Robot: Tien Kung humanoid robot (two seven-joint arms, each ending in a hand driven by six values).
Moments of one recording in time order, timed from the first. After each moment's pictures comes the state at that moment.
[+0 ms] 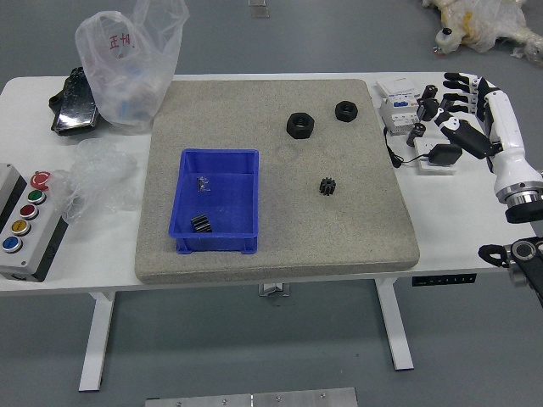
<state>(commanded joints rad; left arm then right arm) -0.20 0.18 -0.82 -0.27 1.24 -0.07 0.18 0.20 -0.39 1.33 1.47 -1.41 -0.29 0.12</state>
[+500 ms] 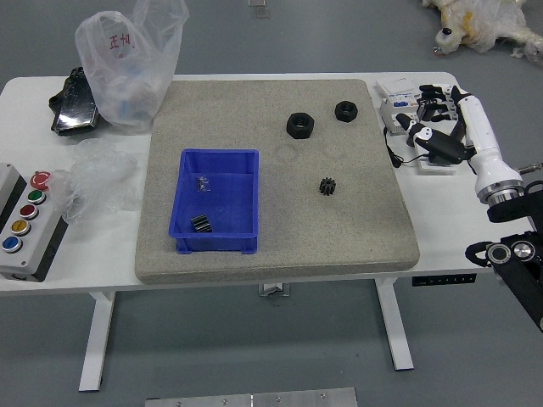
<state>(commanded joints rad) -0.19 0.18 -0.83 -0.27 1.25 -0.07 0.19 0.29 -0.39 1.18 1.41 -1.68 -0.29 -0.06</state>
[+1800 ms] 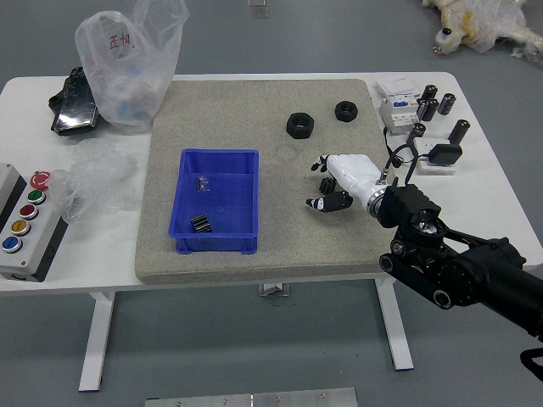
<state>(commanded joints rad) -0.18 0.18 -0.89 -0.28 1.32 -0.09 0.22 0.73 -0.24 0.49 0.94 -1.86 -0.21 -0.22</state>
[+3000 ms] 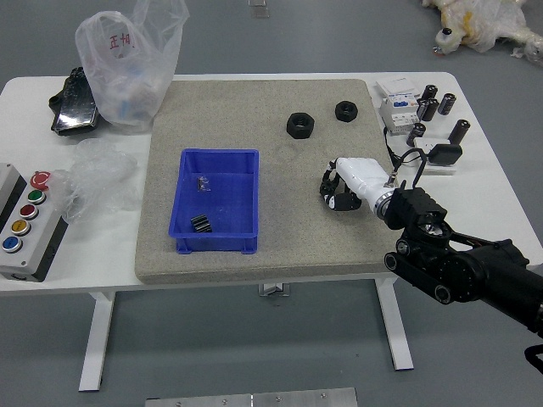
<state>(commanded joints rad) -0.17 0.17 -0.91 -0.28 1.35 -0.10 0.23 0.74 -0.23 0.42 0.85 -1.75 -0.28 -0.16</state>
